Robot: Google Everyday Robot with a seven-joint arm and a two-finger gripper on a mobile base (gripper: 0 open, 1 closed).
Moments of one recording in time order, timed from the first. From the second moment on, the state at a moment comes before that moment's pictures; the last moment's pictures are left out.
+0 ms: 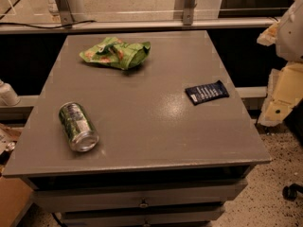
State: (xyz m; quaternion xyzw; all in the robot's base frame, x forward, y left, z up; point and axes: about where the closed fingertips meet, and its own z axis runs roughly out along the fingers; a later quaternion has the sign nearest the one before) arm 0.438 -0.217 0.976 -0.60 0.78 -0.03 0.16
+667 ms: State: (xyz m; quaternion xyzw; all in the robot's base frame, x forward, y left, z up) arm 0.445 -0.208 0.972 -0.61 0.77 -0.03 0.17
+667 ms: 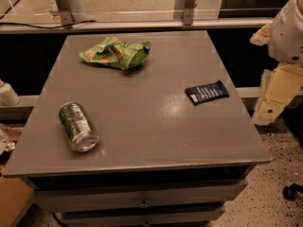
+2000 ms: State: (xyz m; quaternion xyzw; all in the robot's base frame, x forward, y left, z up) arm 0.593 -0.106 0.948 -0.59 0.74 -0.02 0.32
